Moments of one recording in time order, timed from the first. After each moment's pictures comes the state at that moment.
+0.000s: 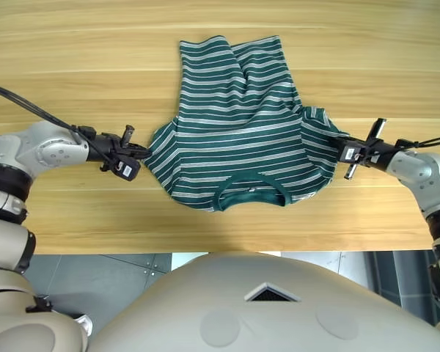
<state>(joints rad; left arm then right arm) -0.43 0.97 -0.62 0.72 0.62 -1.05 -0.57 -0.12 -0.85 0.27 0.59 -0.37 -0.58 0.54</state>
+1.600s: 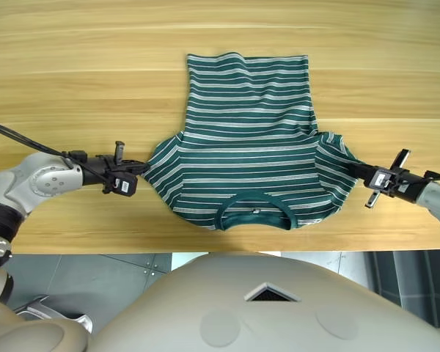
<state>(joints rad) -0.15 1.10 -0.60 0.44 0.39 -0.85 -0.52 0.14 -0.97 0.19 0.53 -0.08 -0.68 0.67</state>
